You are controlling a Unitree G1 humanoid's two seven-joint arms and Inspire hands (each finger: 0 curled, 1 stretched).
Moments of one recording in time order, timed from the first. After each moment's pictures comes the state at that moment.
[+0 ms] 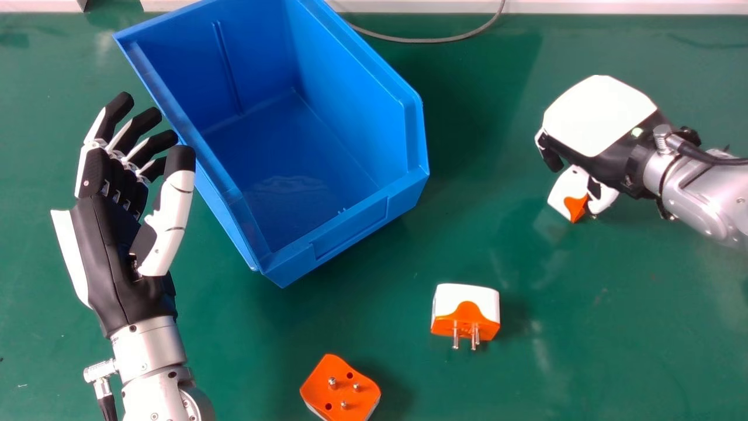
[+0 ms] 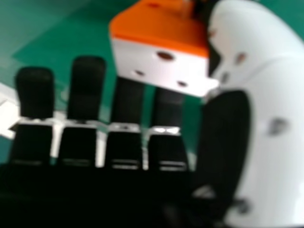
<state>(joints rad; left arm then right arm) -0.08 0.01 0.25 0.50 -0.04 -0.86 0.14 -0.89 -0.67 0.69 0.98 -1.07 -0.38 -0.18</state>
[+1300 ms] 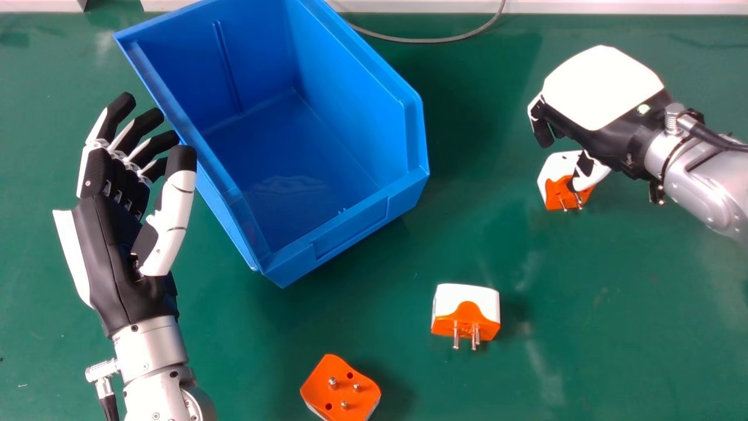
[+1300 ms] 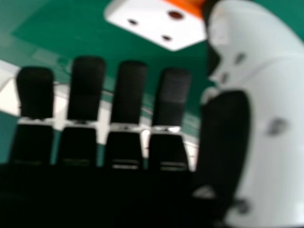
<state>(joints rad) -0.08 0.01 0.25 0.50 -0.04 -0.86 0.14 -0.85 -0.70 0.61 0.86 -0.99 -0.38 -0.15</state>
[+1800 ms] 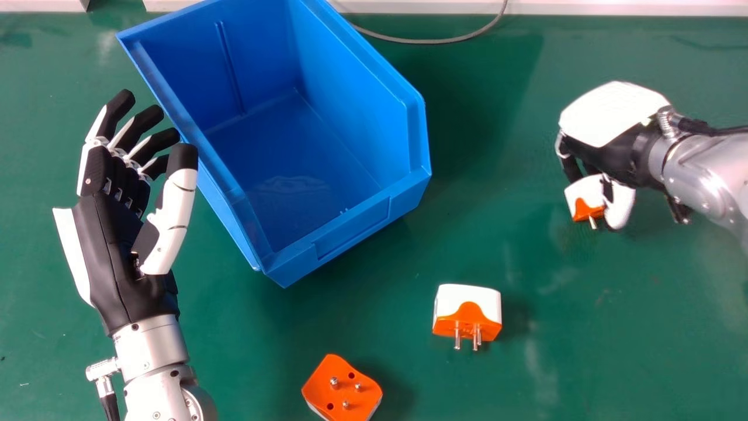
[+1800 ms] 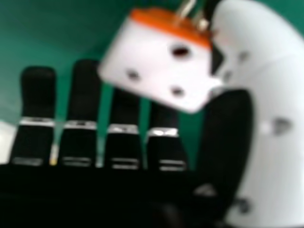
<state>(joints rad) -0.07 0.01 0.24 0.49 -0.04 -0.86 0.15 -0.86 -0.70 0.62 0.81 -0.98 -0.27 0.28</state>
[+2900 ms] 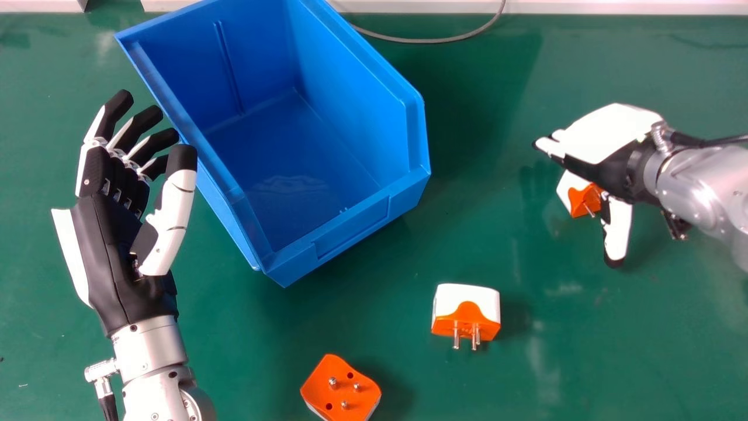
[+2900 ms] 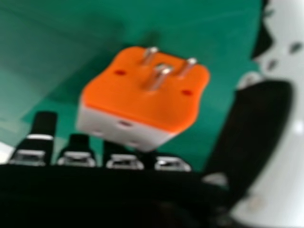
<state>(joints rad) -0.07 0.01 0.24 0.49 -0.05 -0.86 0.13 -0.85 -0.66 0.65 0.89 -1.00 -0.28 0.22</state>
